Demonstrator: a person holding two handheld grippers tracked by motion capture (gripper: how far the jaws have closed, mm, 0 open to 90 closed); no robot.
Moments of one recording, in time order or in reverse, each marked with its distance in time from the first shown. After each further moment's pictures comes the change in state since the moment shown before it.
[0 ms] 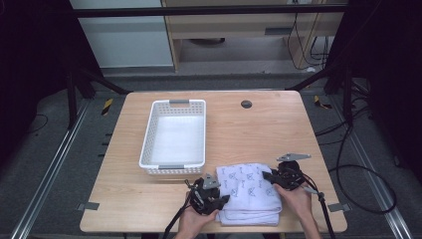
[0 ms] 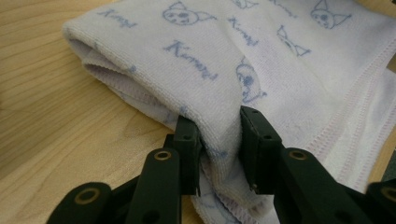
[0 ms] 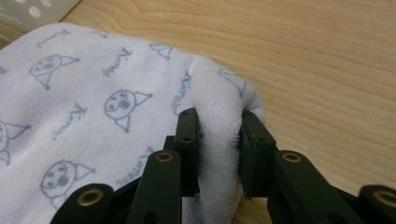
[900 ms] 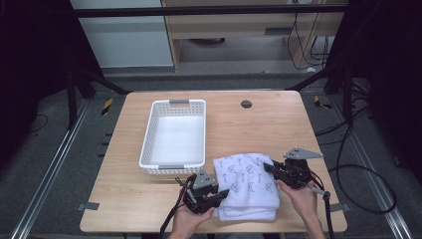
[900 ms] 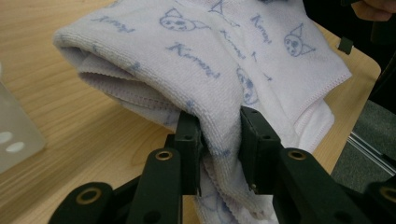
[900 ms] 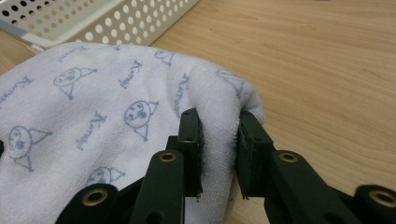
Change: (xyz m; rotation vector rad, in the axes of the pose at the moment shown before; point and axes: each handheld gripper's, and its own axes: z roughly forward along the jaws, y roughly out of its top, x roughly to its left) left arm -0.010 0.019 -0.043 -0.125 -0.019 0.038; right arm 0.020 0.022 -0.045 -0.175 0.017 -0.066
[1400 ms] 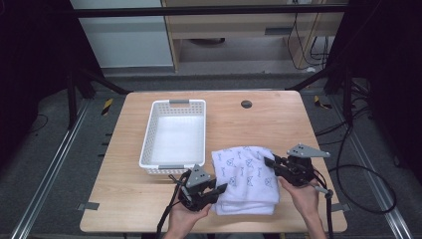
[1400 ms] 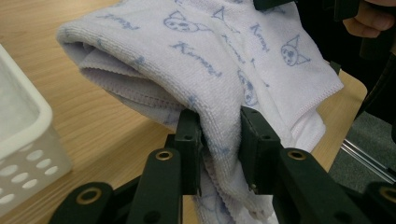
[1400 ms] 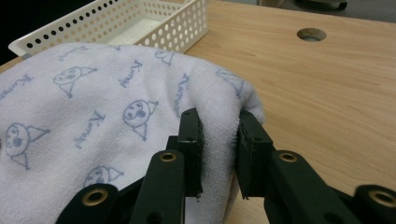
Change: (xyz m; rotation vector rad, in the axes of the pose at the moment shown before) left arm 0.000 0.015 -0.021 -0.066 0.015 0.022; right arm 0.009 0.016 -0.015 -0.090 -0.005 -0.022
